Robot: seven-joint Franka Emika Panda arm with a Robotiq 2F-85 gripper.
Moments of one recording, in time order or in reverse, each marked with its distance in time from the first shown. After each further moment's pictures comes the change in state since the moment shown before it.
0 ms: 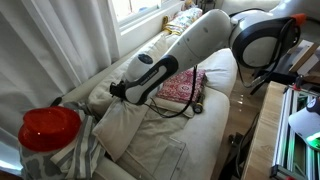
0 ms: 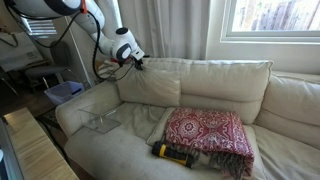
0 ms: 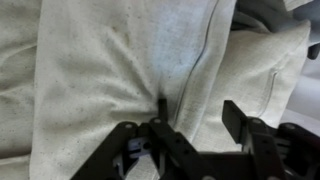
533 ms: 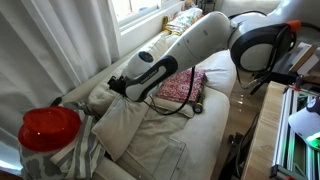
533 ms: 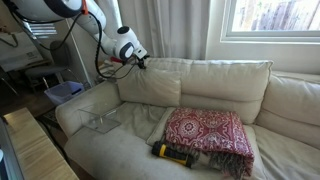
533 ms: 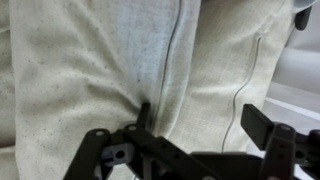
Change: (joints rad) arm 0.009 0.023 -0.056 0.054 0.004 0.018 0.077
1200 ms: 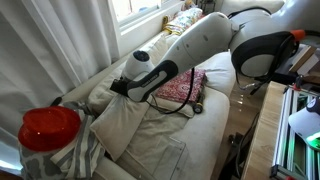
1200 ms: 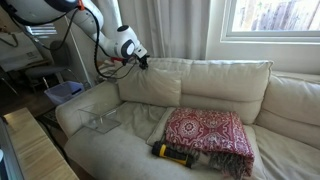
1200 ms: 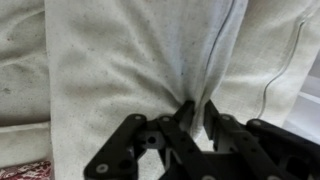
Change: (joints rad) arm 0.088 -0.007 -0.175 -0.011 -0.013 -0.120 0.139
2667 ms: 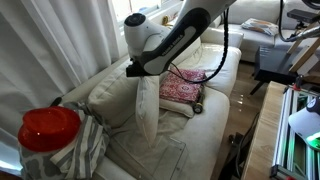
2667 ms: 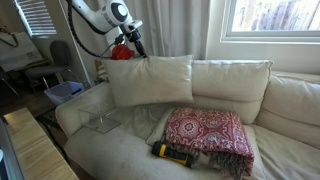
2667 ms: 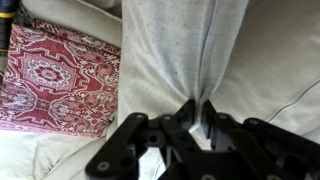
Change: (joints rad) arm 0.146 -0.532 -0.177 -0.573 -0.450 -0.354 0.025
